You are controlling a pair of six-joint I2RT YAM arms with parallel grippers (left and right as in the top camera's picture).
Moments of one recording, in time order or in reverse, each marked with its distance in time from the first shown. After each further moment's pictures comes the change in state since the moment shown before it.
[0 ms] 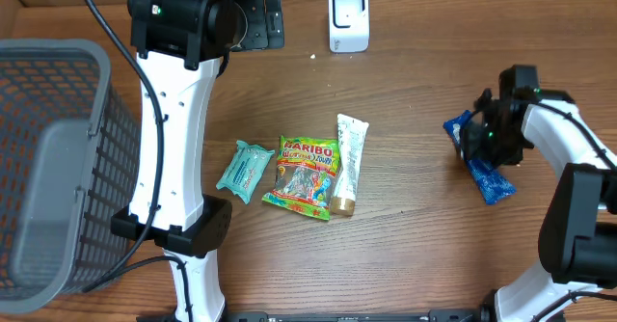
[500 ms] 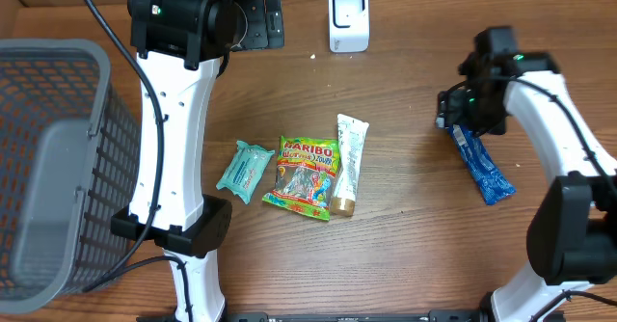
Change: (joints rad) left arm 0.000 0.000 0.000 0.000 0.000 0.000; right arm 0.135 0.005 0.311 -0.216 0.004 0.186
